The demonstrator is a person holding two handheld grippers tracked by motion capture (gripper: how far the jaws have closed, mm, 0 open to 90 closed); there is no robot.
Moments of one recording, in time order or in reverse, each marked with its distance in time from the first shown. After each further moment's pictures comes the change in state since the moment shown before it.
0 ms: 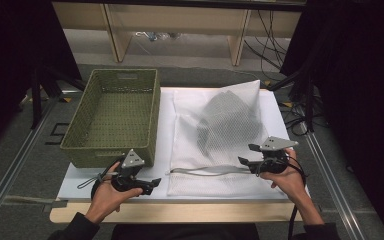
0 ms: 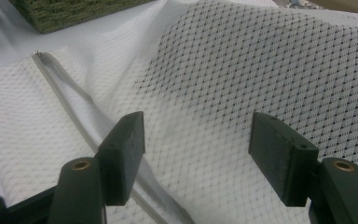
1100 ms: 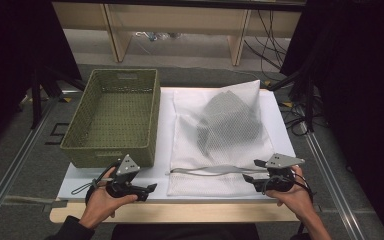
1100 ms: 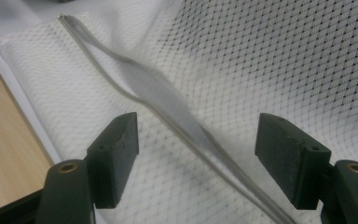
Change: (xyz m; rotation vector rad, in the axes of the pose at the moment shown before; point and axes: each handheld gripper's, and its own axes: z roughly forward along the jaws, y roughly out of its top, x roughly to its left) left arm -0.003 -0.015 -0.008 -0.010 0.005 0.015; right arm 0.021 -0.037 -0.019 0.040 0.037 0.035
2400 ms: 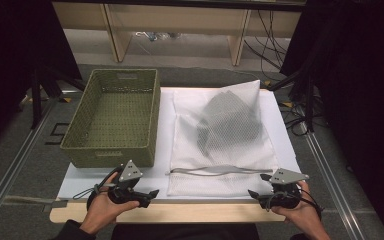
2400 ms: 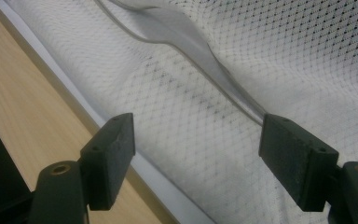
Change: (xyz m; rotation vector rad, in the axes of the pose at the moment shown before) left arm -0.013 -0.005 -0.001 0.013 -0.019 0.018; right arm 0.021 -0.028 -0.019 0.068 -0.050 -0.012
